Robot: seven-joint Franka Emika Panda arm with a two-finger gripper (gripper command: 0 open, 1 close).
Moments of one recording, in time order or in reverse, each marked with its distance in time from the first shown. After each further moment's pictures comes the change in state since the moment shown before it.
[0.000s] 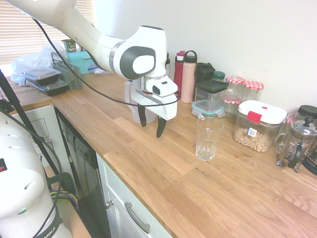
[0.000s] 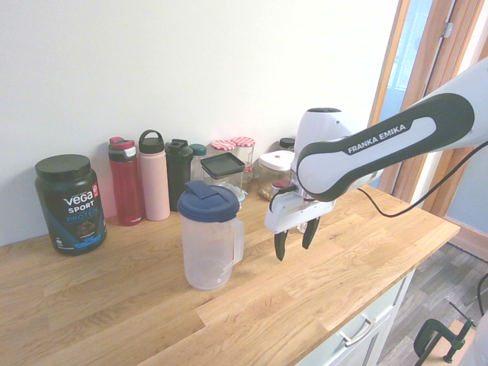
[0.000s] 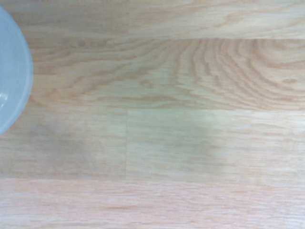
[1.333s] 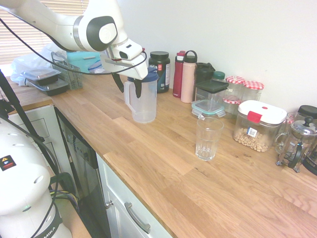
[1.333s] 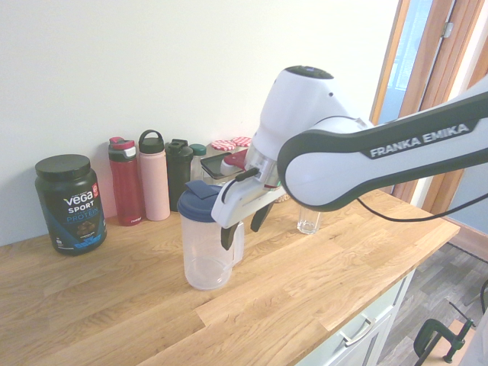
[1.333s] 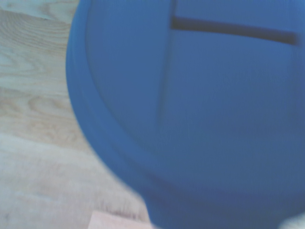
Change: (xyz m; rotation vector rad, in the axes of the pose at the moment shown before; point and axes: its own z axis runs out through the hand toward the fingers) arm -0.120 -0.102 -0.071 0.193 0.190 -0.217
